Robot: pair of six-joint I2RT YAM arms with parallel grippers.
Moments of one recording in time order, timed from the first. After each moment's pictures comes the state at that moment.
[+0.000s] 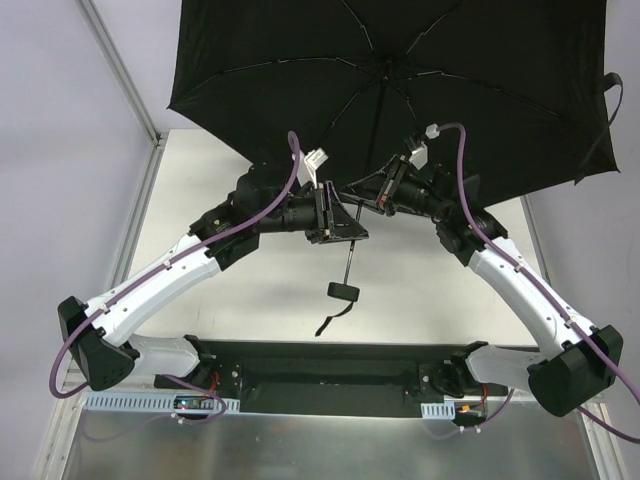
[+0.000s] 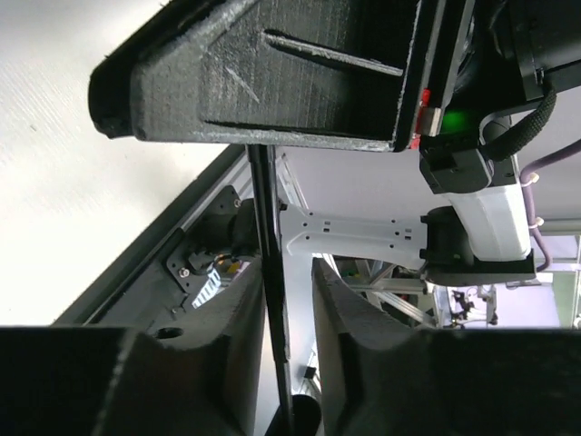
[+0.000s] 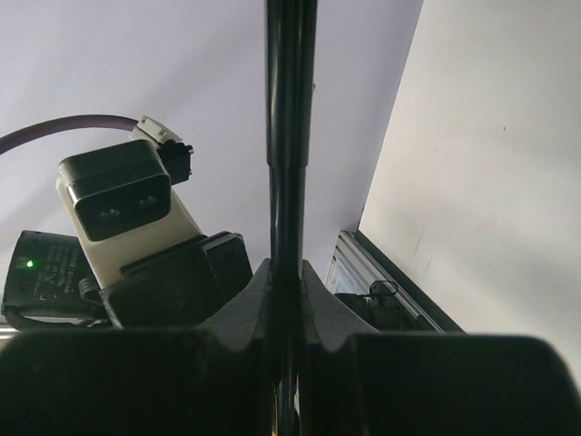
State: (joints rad) left arm -0.81 1.25 1.27 -0.30 0.50 -1.04; right arm 0.51 1.20 1.13 -0.06 -0.57 1.18
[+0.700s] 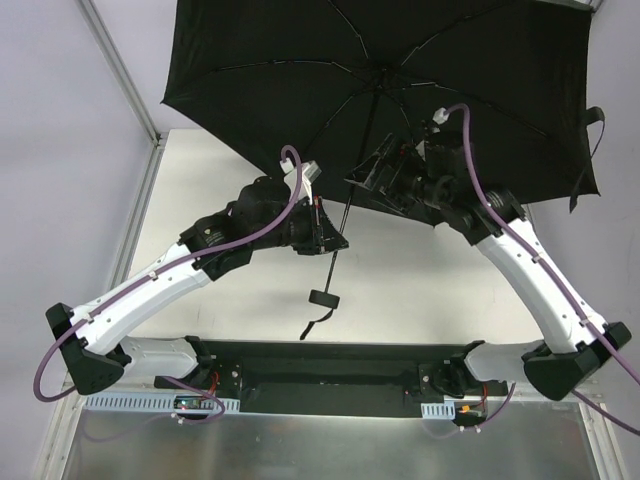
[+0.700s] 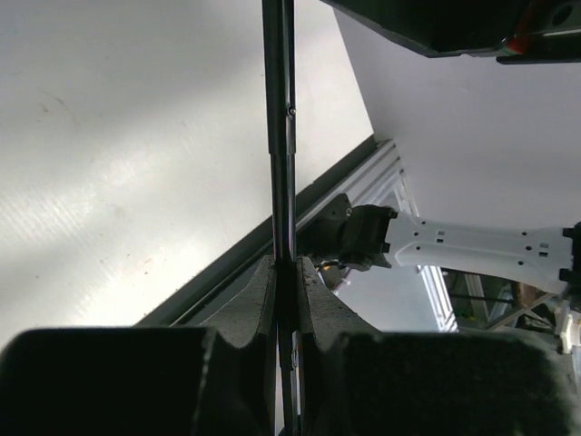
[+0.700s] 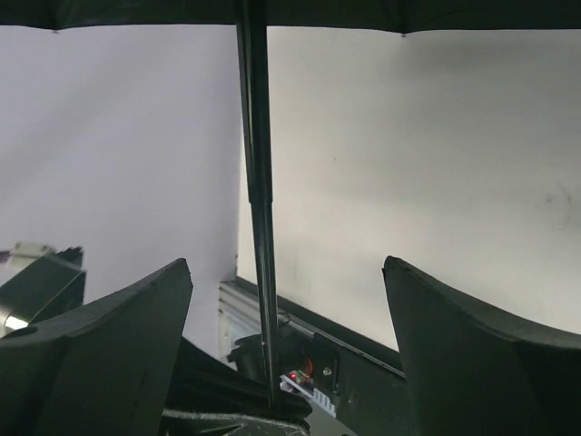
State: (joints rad) left arm -0.90 1.20 1.30 -0.54 0.19 -0.83; right arm 0.58 1.26 1.49 -0.67 -0.16 0.96
